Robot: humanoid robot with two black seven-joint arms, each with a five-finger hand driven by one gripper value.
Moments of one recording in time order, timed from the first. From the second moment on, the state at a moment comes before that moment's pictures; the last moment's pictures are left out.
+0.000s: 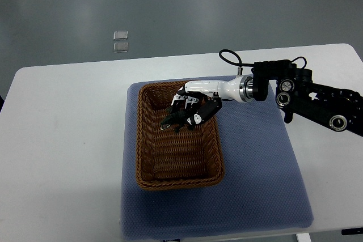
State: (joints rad) left arm -0.04 0.00 -0.04 -0.27 0.06 0.03 0.05; right arm 0.93 -0.33 0.42 1.17 -1.21 0.40 0.02
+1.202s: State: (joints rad) left arm -0.04 0.00 -0.04 -0.27 0.06 0.03 0.05; right arm 0.83 -0.24 0.44 1.09 -1.27 0.37 0.03
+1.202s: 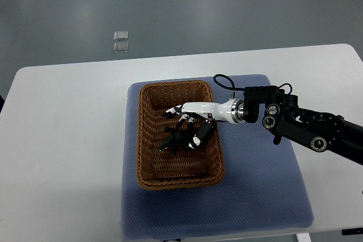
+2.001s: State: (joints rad) left arm -0.04 0.00 -0.04 -0.27 0.06 0.04 0.05; right arm 0.68 -0.26 1.10 0.98 -0.45 0.41 0.04
